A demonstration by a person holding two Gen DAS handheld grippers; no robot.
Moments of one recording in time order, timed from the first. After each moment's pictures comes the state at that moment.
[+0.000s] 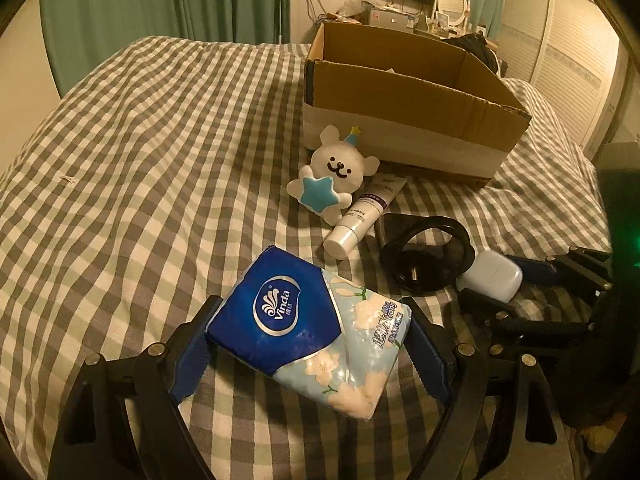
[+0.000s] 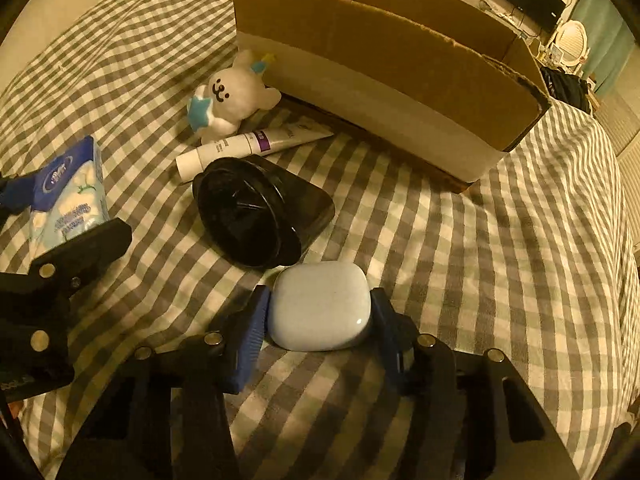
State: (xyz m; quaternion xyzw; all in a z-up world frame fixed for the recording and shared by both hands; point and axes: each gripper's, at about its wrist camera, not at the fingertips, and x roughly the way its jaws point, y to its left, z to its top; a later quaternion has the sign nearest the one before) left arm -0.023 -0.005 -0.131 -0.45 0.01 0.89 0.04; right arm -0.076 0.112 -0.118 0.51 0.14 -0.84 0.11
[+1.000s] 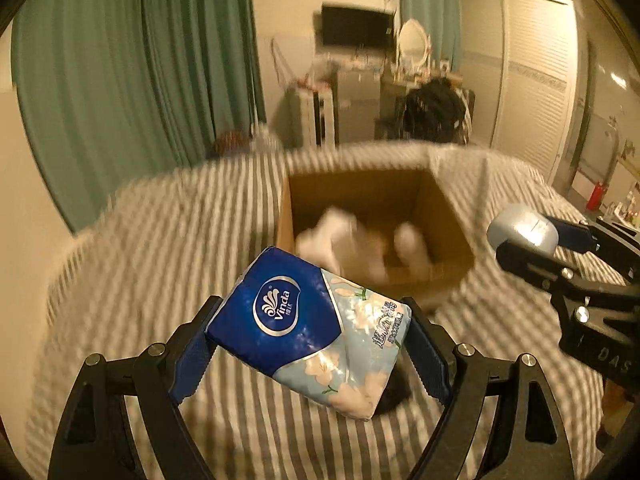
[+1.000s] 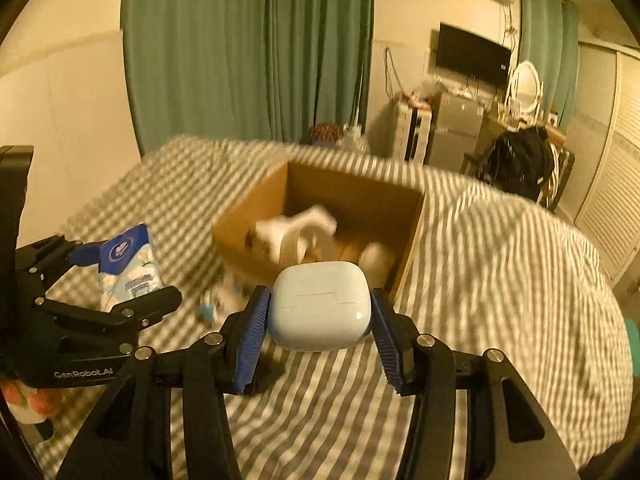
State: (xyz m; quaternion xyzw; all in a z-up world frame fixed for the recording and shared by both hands) left arm -0.072 0.030 0.014 -0.33 0.07 0.94 0.07; right arm -0.072 0.156 0.046 0.32 0.06 -0.94 0.12
